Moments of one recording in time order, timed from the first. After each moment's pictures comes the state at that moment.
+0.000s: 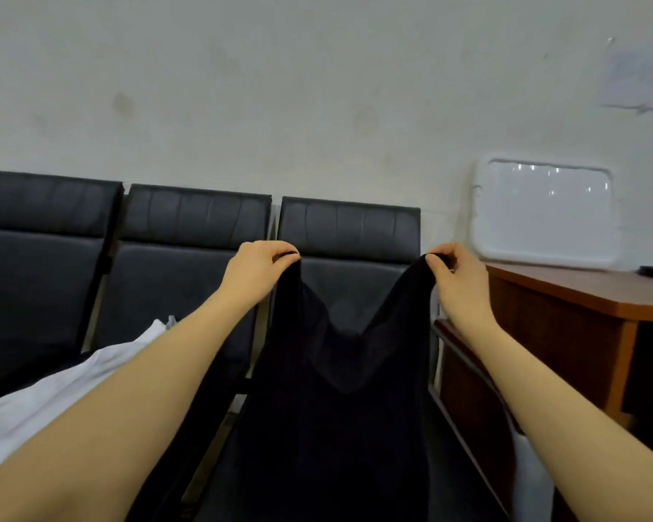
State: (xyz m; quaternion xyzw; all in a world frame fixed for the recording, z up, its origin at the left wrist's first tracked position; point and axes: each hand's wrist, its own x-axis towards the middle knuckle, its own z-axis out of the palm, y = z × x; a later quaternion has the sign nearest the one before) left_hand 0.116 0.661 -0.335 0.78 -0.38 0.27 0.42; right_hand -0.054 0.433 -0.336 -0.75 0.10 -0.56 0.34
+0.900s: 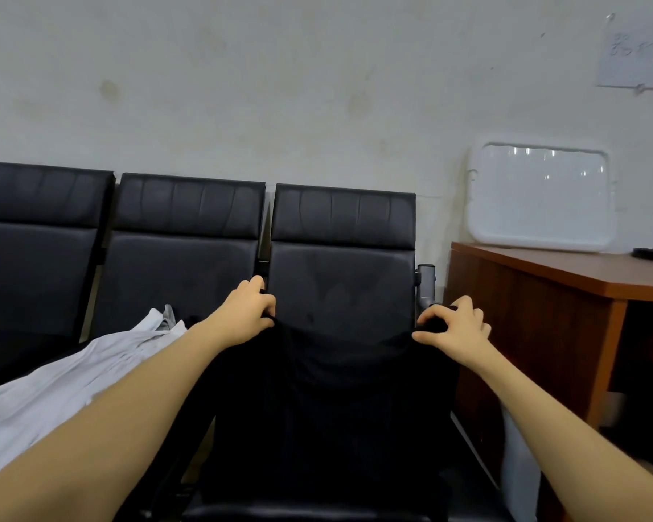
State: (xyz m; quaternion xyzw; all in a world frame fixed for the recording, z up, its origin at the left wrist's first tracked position) left_hand 0.138 0.665 -0.406 0.88 -0.42 0.20 0.13; right_hand -0.074 0.390 -0.412 -0.92 0.26 -0.26 0.15
